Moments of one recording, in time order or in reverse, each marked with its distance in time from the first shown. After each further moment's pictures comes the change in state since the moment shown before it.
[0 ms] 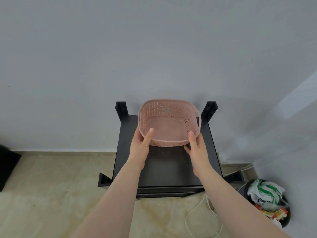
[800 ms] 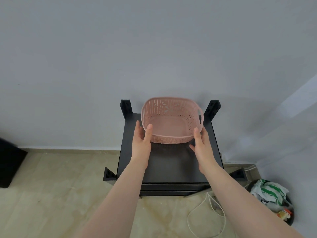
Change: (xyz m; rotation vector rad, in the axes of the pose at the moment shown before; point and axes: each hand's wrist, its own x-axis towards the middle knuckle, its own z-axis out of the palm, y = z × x) left_hand -0.013 0.004 -0.002 -0.043 0.090 -0.013; right_hand -0.007 -0.013 -0.003 -0.065 -0.003 0.032
